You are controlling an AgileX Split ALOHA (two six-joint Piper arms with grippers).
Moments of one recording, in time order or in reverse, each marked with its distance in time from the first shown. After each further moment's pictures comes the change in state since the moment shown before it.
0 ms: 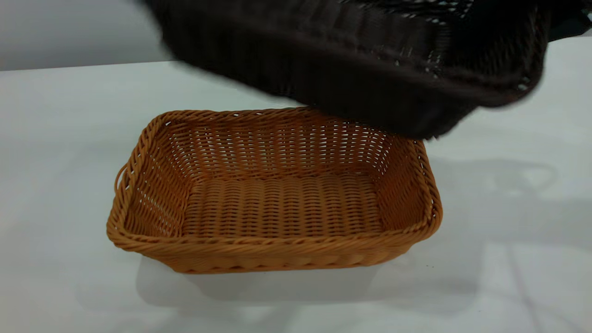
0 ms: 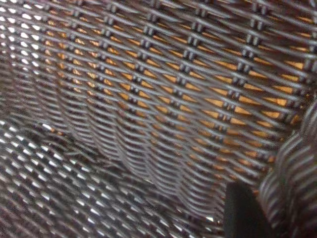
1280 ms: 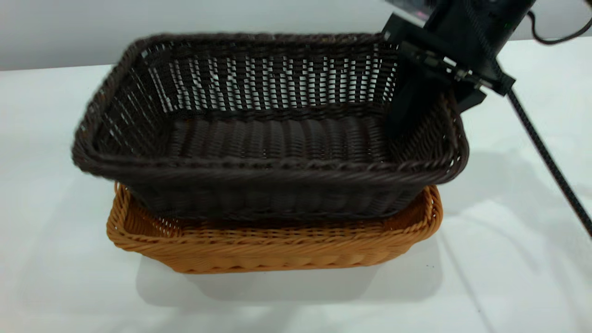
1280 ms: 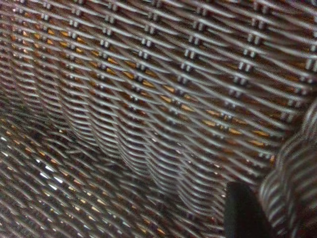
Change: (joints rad) left arm 0.000 0.000 0.000 -0.002 -0.016 0.022; right arm 0.131 0.414 -0.304 -0.123 0.095 0.000
